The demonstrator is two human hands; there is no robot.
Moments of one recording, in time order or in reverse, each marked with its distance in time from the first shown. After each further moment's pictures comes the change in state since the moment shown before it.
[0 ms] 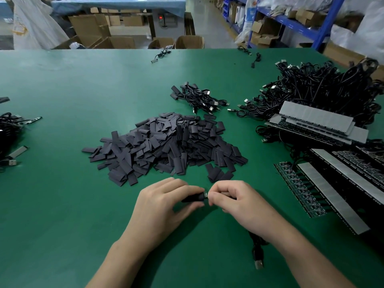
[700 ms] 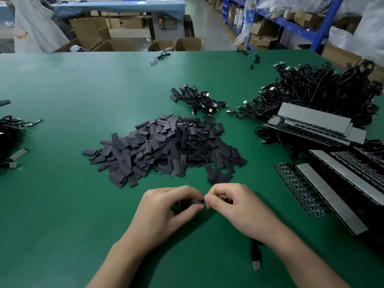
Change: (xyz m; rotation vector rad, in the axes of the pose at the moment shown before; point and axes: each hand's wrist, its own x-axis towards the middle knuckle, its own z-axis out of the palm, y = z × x) left_hand -0.001 0.004 -0.003 -0.200 -0.127 -0.130; right_hand -0.003 -0.006 0.002 -0.131 0.033 -0.027
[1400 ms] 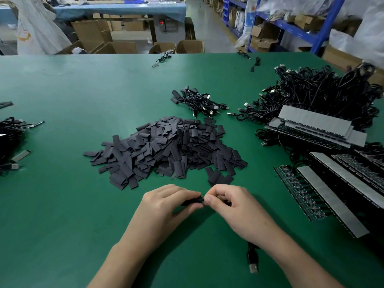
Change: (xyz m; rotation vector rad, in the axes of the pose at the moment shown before) left_hand 0.001 -0.007 0.002 0.147 0.164 0.178; right_hand 0.001 0.001 0.007 0.011 0.065 0.033
